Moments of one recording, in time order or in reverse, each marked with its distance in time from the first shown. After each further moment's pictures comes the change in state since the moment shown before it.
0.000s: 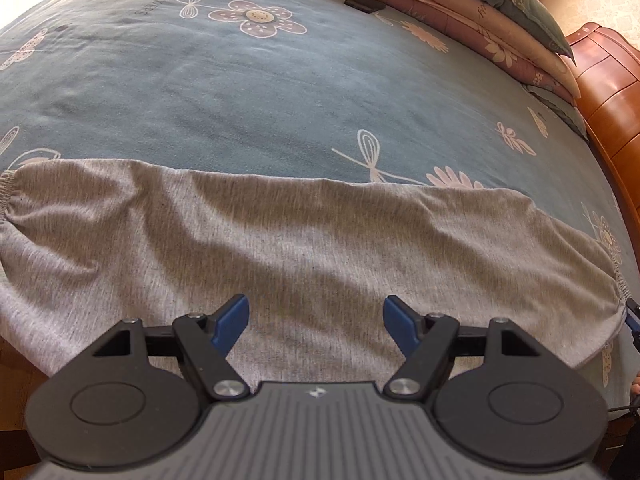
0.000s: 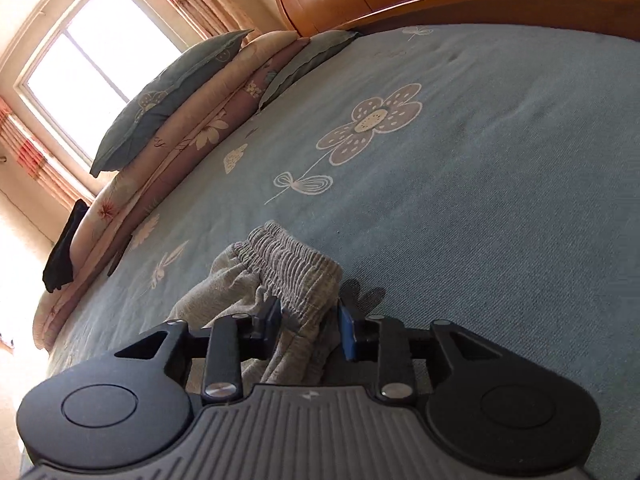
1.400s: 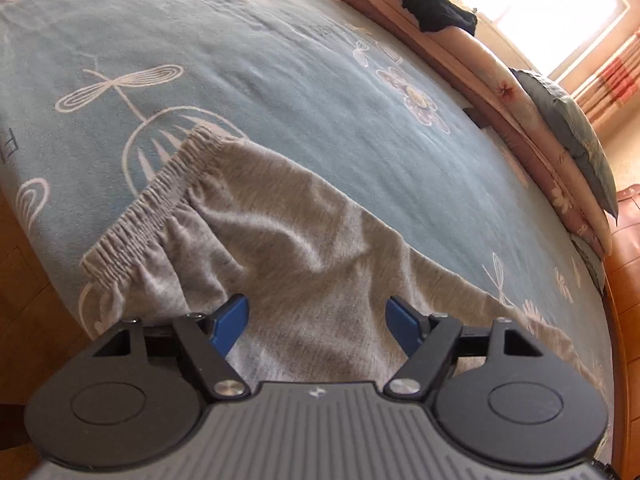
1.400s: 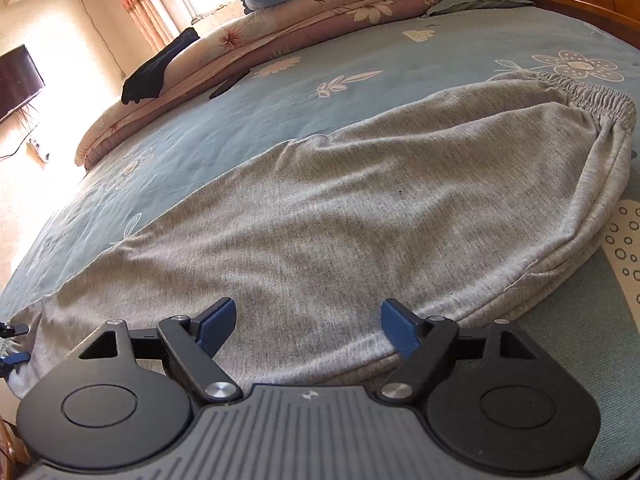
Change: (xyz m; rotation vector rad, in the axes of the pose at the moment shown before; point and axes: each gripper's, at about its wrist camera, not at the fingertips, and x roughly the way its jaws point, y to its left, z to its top) left arm -0.009 0.174 -0.007 -0.405 -0.201 -0.018; right arm -0.012 0.176 -0.161 -0.366 0.287 0.171
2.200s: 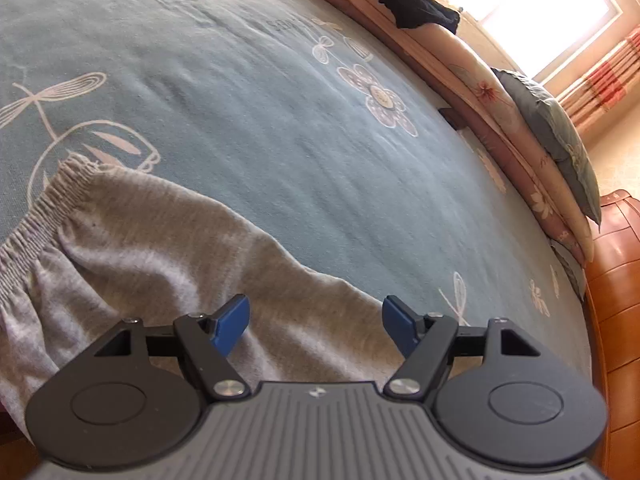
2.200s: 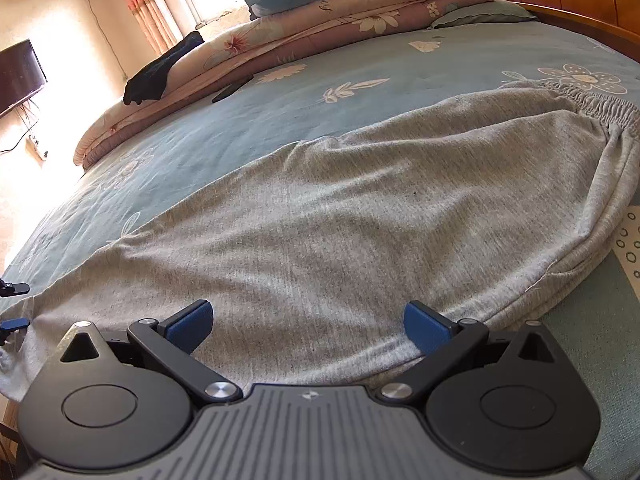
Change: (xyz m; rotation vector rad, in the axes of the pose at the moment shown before) left arm 0.029 -0.070 0.007 0.039 0.045 -0.152; right arm 0.015 0.019 -0.010 -0.073 -0.040 -0.038
